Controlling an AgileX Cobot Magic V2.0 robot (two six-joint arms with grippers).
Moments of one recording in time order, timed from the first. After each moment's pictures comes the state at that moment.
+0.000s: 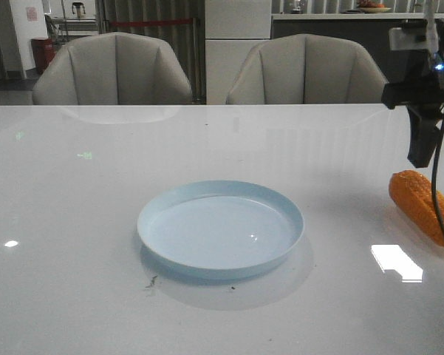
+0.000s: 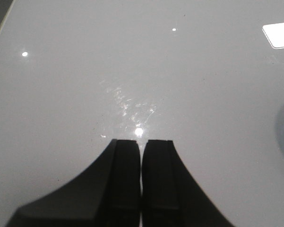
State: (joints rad) left arm -0.11 0.83 -0.65 0.15 0.45 -0.02; right arm 0.09 1.79 -1.31 -0.04 0.87 0.09
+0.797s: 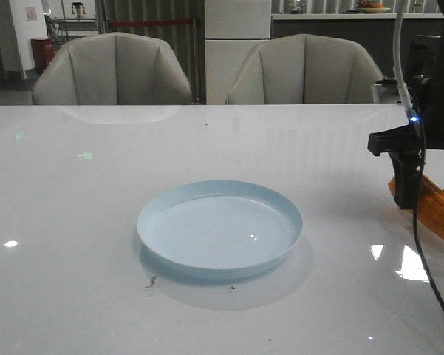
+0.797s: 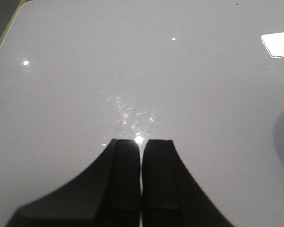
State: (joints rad) left arm -0.11 0.82 -0.65 0.15 0.42 -0.02; right arm 0.09 1.94 -1.35 -0.05 0.87 0.09
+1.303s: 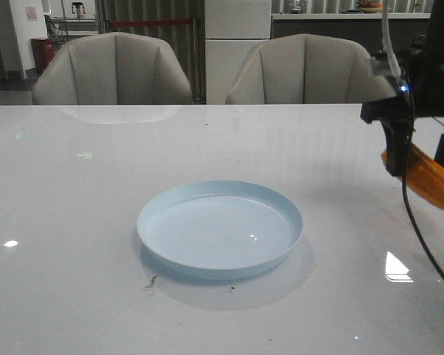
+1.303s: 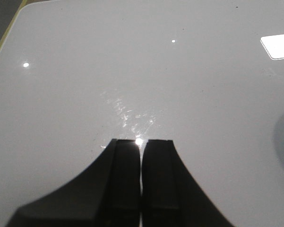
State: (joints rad) left arm -0.11 0.82 -0.65 0.15 0.41 -0.02; right arm 0.09 1.97 -1.58 -0.03 1.02 0.07
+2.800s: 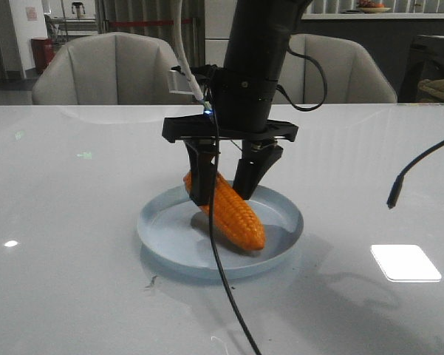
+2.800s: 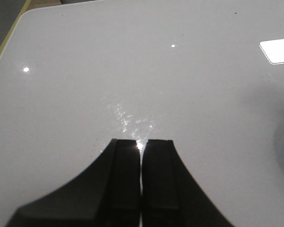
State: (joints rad) left arm -0.11 0.82 -0.65 0.15 0.39 -0.02; right arm 0.52 2.19 -1.84 0.21 1.10 -0.06
